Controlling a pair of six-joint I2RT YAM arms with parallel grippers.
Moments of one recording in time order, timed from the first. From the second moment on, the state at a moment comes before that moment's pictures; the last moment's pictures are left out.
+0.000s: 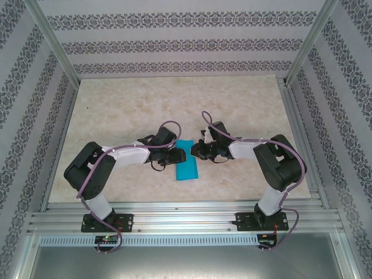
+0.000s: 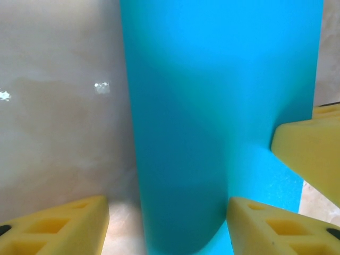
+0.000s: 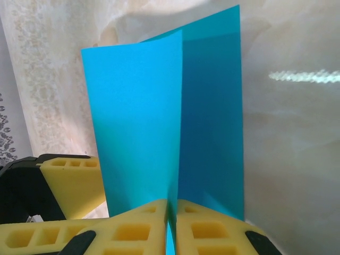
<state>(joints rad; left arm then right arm) -0.68 1.71 0.91 -0.26 0.24 -0.80 0.50 1.75 0.79 0.04 -0.60 0.76</state>
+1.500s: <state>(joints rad) -0.72 1.77 1.00 -0.37 0.16 -0.87 0.36 1.58 0.72 -0.12 -0.50 0.64</state>
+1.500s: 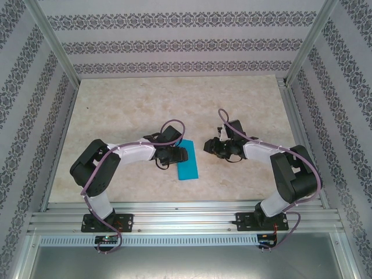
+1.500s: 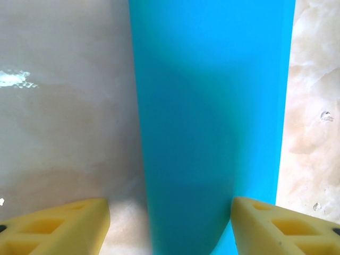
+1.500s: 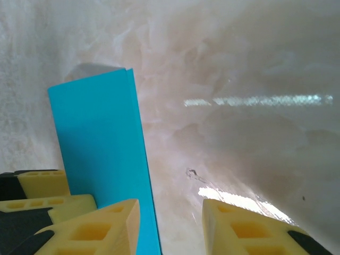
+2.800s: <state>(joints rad) -0.74 1.82 1.08 -0.47 0.12 -0.85 0.43 1.58 0.70 -0.12 -0.50 0.66</state>
